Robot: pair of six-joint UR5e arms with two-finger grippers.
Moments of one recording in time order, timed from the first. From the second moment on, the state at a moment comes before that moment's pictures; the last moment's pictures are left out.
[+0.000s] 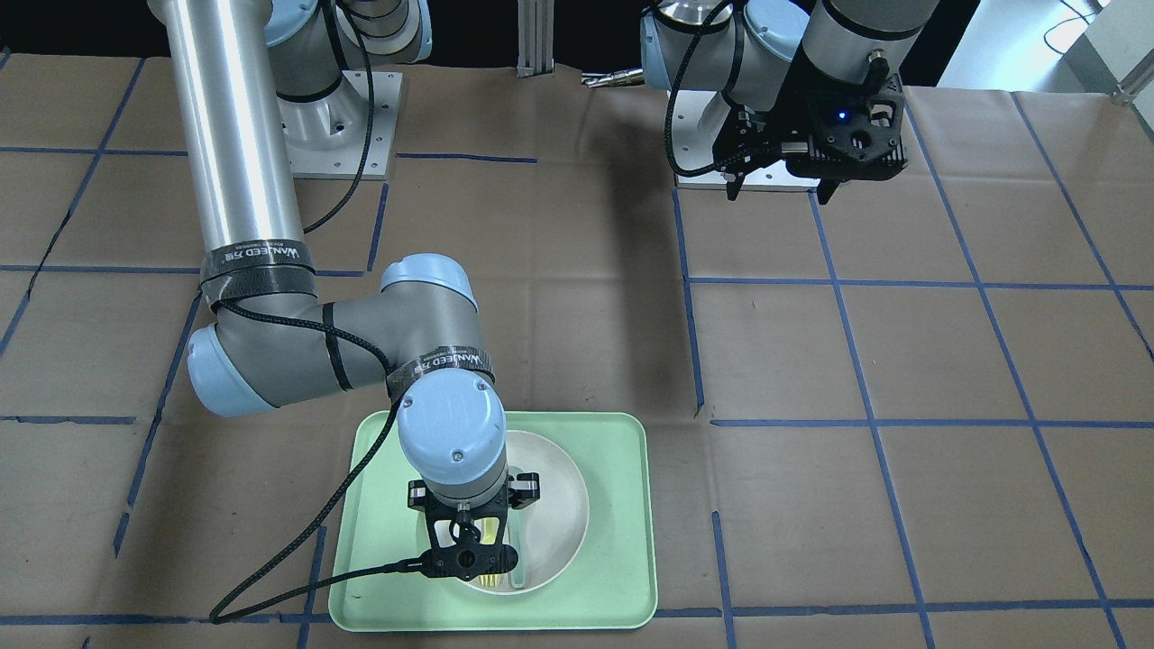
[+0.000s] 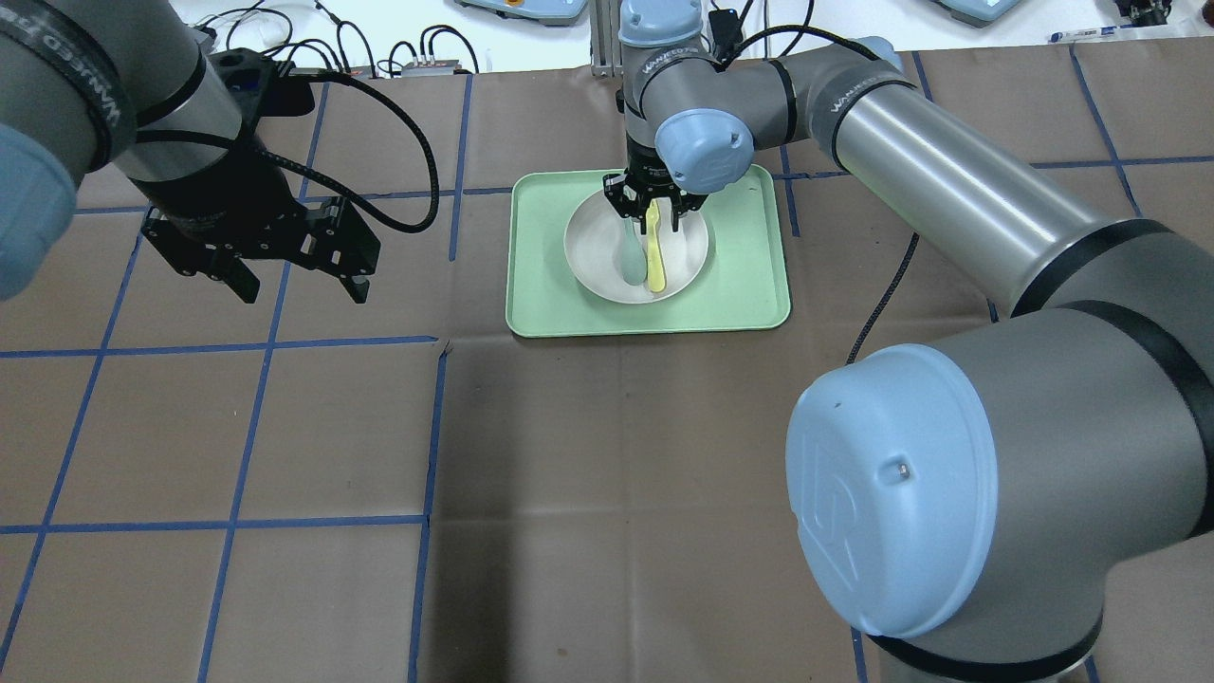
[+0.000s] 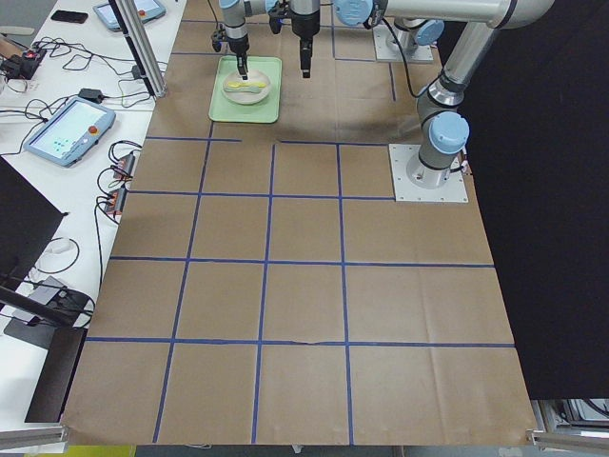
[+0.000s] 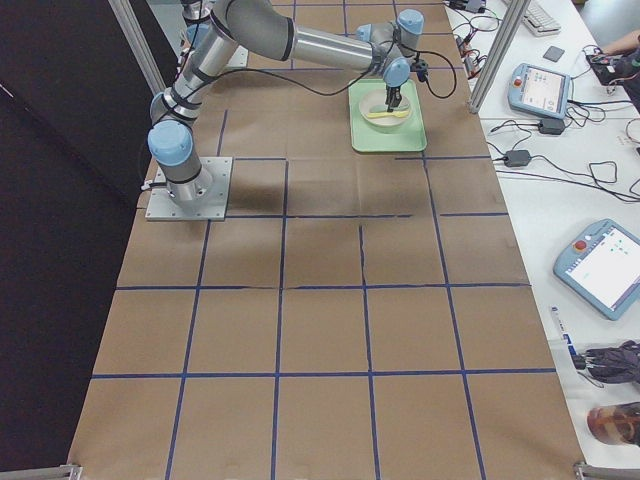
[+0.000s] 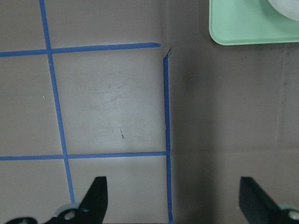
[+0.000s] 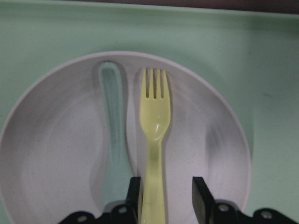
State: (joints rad) left arm -1.57 -1.48 -1.64 -1.65 1.59 0.04; right arm 1.83 -0.83 1.22 -1.92 -1.57 0.21
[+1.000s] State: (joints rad) left arm -1.57 -1.49 -1.64 -1.65 1.59 0.04; right arm 1.84 -0.79 1.22 -1.92 -1.56 0.21
